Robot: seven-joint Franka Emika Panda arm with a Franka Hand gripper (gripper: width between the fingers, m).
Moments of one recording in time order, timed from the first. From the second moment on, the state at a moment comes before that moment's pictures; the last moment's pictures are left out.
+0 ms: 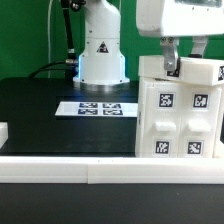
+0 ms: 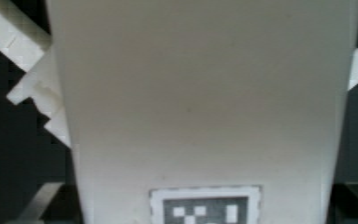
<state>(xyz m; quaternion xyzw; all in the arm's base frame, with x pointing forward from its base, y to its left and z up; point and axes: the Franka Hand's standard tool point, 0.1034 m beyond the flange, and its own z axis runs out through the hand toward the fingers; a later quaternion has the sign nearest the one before) 0.595 0.086 0.151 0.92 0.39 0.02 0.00</state>
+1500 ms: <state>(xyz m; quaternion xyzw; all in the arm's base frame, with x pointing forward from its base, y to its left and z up) 0.597 0.087 0.150 0.98 -0.21 0.03 -0.01</state>
